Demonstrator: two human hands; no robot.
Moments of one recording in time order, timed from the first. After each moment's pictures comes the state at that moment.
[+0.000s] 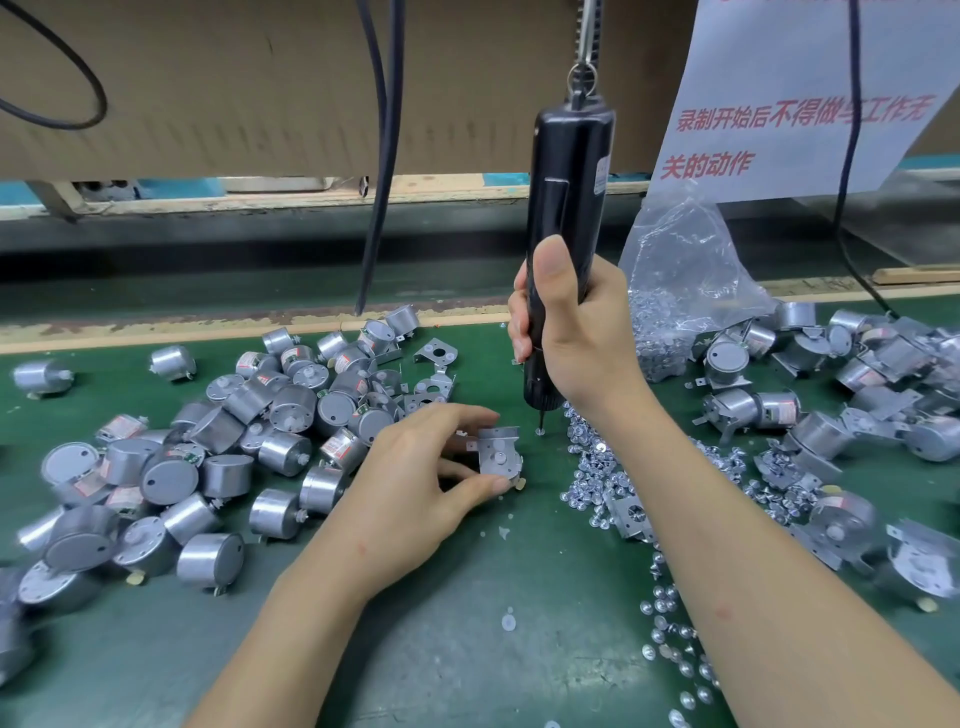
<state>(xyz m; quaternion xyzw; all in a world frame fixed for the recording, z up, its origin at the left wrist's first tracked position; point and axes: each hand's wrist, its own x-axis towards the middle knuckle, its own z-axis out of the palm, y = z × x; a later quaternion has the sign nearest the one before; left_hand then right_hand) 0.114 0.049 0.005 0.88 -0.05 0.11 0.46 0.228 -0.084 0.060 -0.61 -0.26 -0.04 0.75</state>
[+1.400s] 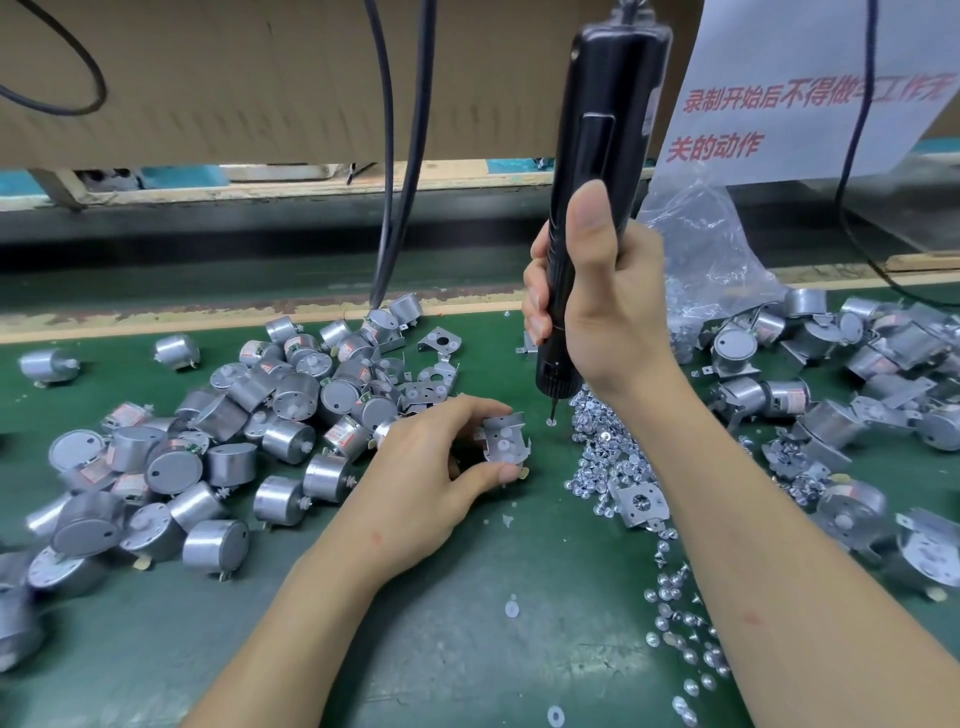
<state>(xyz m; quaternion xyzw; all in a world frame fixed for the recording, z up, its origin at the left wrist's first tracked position) 0.113 0.047 0.006 0.92 -0.04 0.09 0.38 0.208 -0.089 0.086 -0.57 -0.26 -0.03 0.78</state>
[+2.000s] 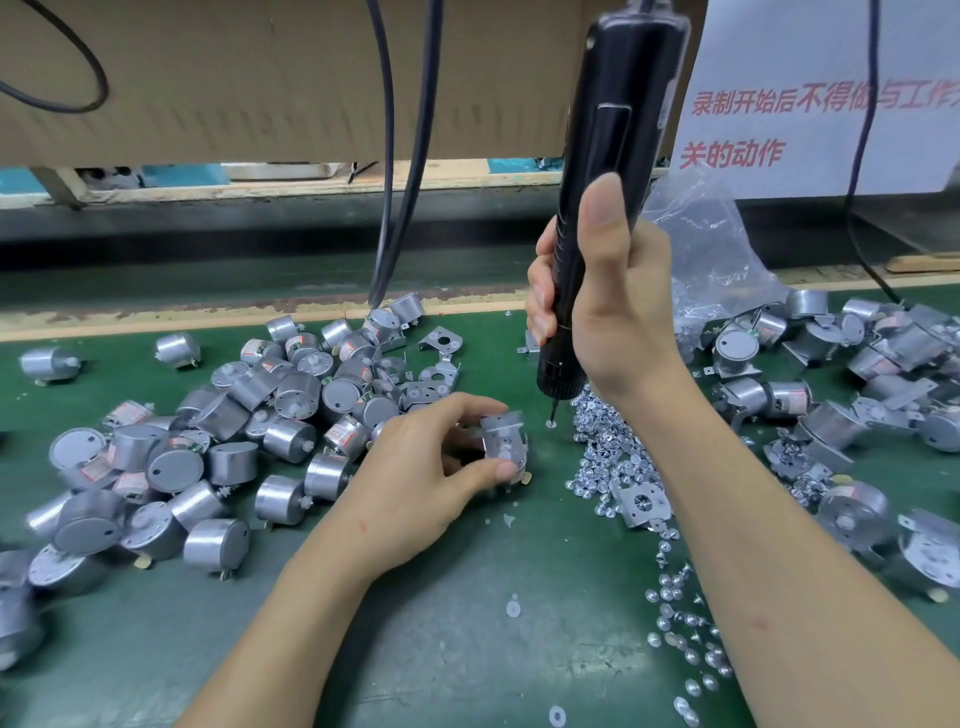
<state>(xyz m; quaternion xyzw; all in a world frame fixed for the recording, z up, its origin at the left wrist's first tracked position) 0.113 0.050 0.008 0.89 -0.01 0.05 0.46 0.203 -0.091 0.090 -0.57 -0.26 -0.02 0.78</state>
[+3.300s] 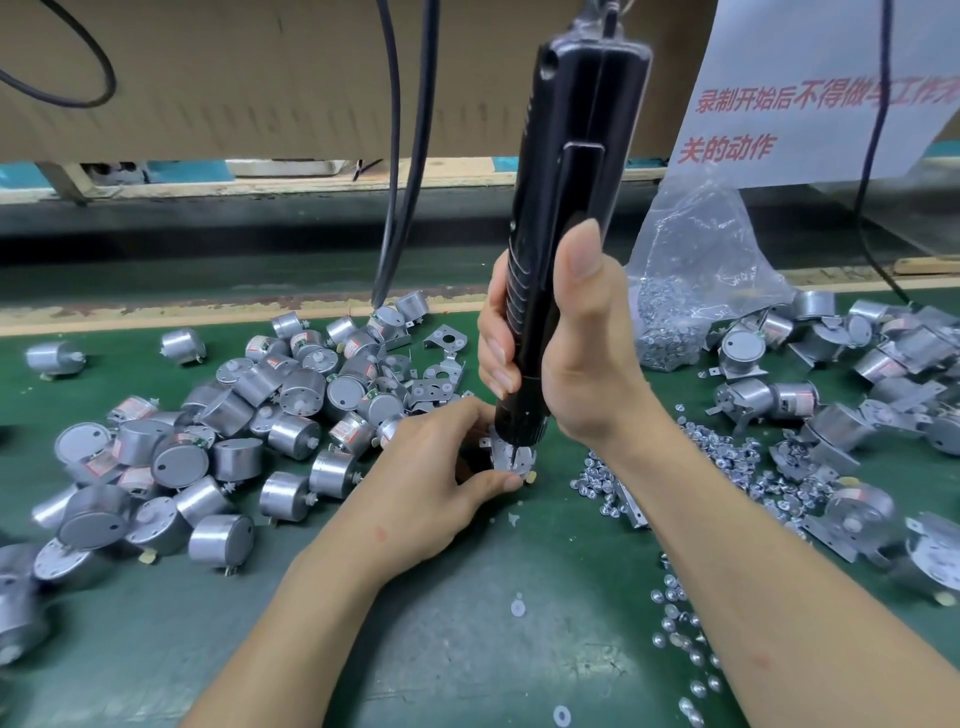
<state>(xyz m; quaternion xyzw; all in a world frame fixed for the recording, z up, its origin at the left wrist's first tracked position) 0.113 0.047 0.010 0.93 -0.08 0.09 0.36 0.178 -0.074 0.081 -0.51 -0.33 0.09 0.79</state>
